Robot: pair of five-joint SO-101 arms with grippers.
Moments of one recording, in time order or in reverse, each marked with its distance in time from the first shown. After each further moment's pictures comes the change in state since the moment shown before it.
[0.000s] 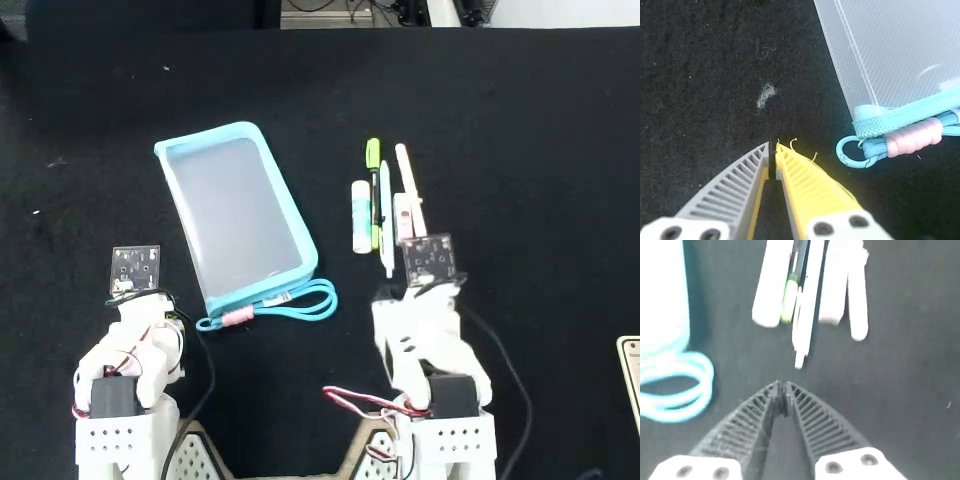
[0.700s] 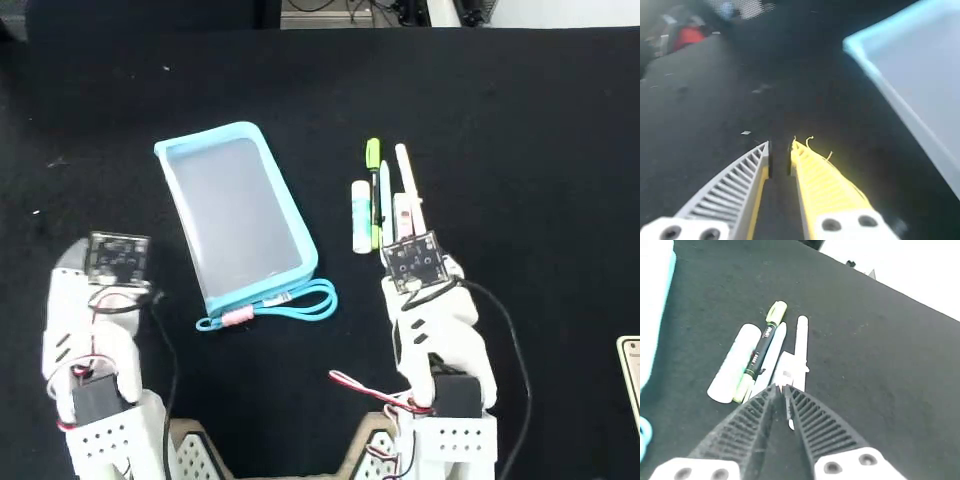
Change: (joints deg) left arm -16.4 0.0 0.0 -35.9 -27.8; right arm 4.5 0.0 0.0 -20.0 21.5
